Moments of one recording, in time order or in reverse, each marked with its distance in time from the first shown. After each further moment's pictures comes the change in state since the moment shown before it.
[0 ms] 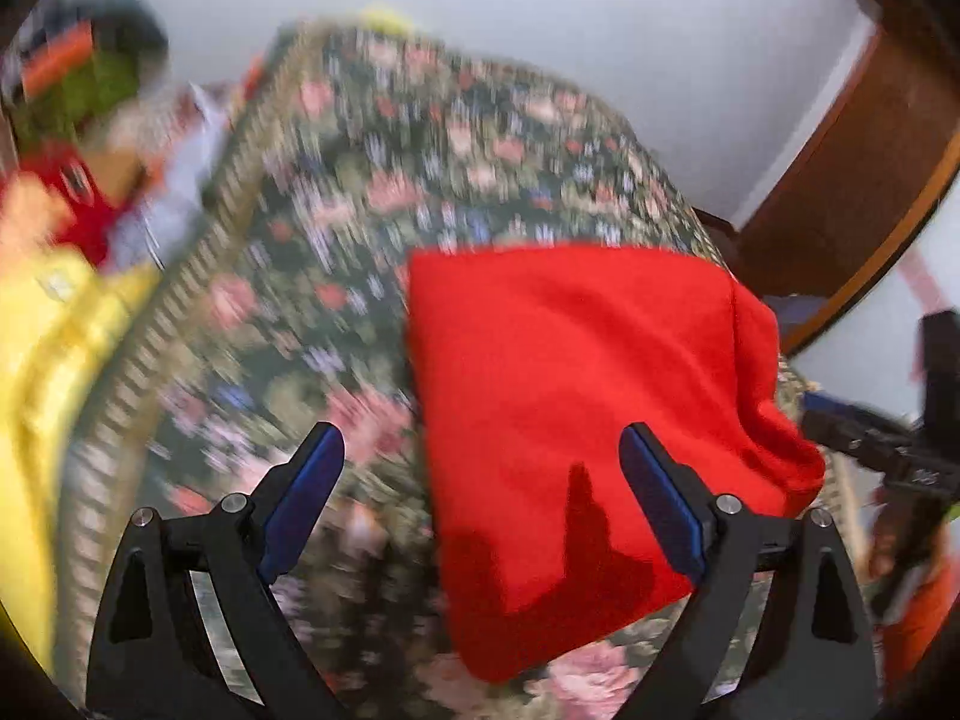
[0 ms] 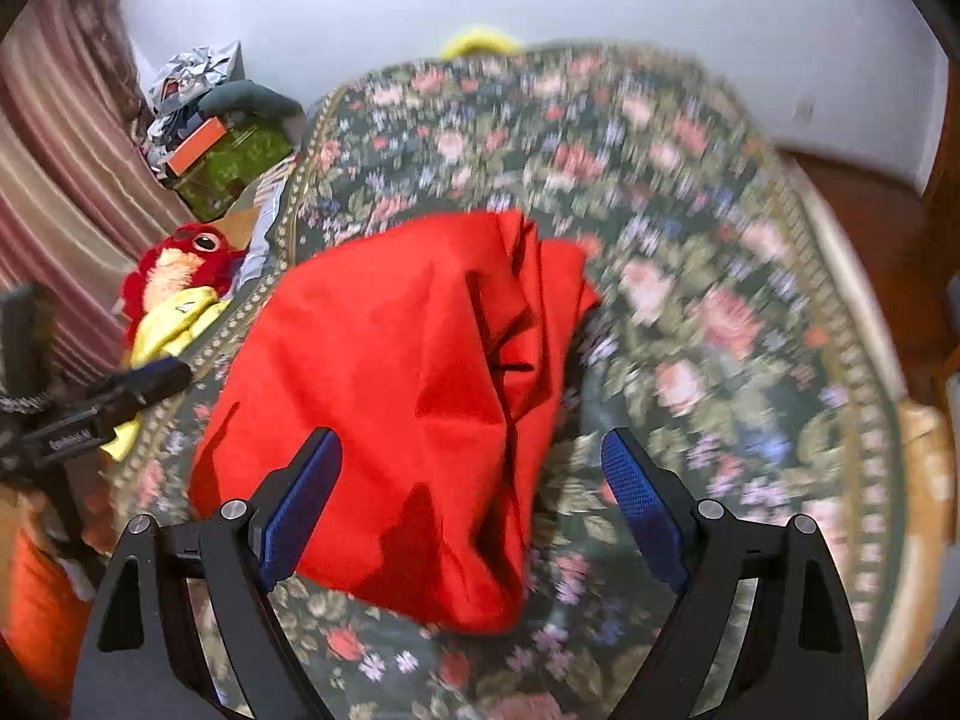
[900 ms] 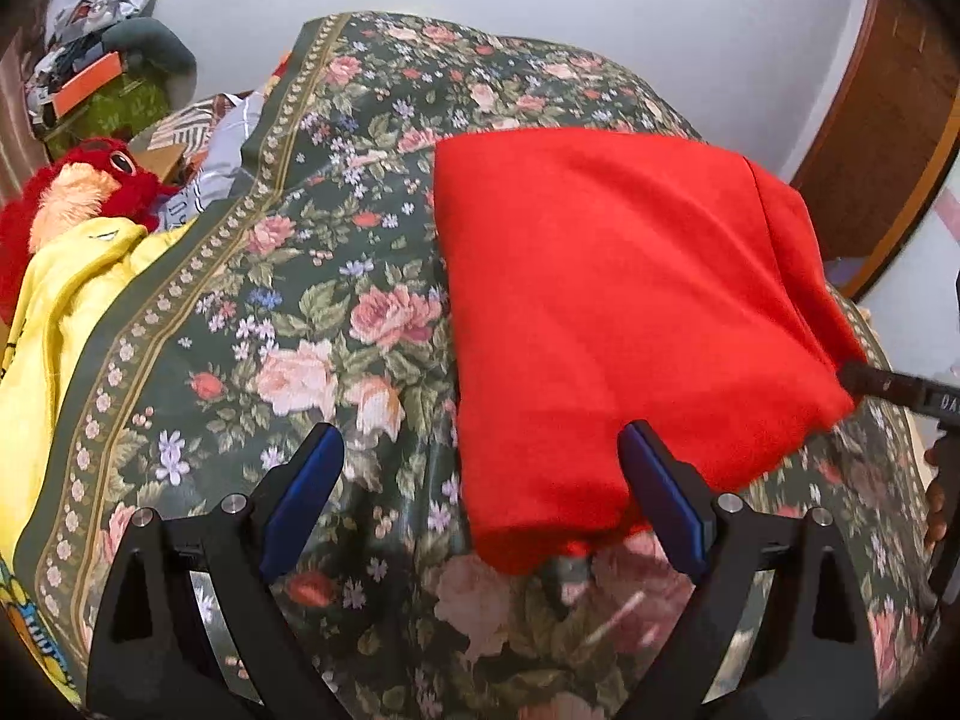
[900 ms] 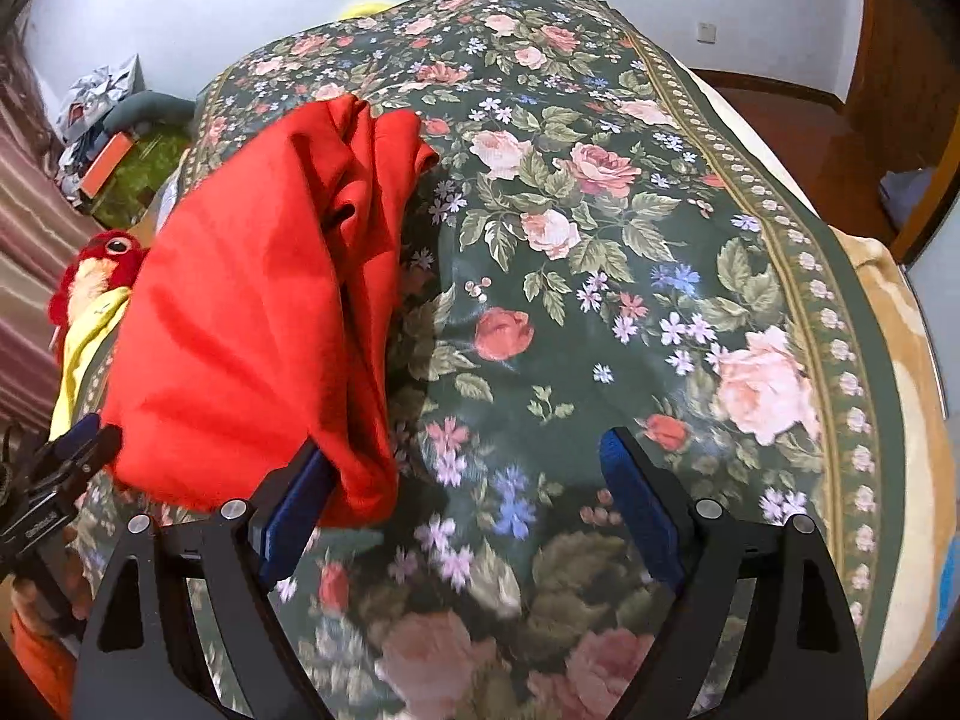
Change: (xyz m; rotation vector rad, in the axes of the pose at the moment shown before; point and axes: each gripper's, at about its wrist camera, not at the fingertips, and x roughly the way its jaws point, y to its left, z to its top) left arm -0.009 -0.020 -0.085 0.107 -0.042 0.176; right arm -0.027 -0.028 -0.070 0.087 -0.004 -0.236
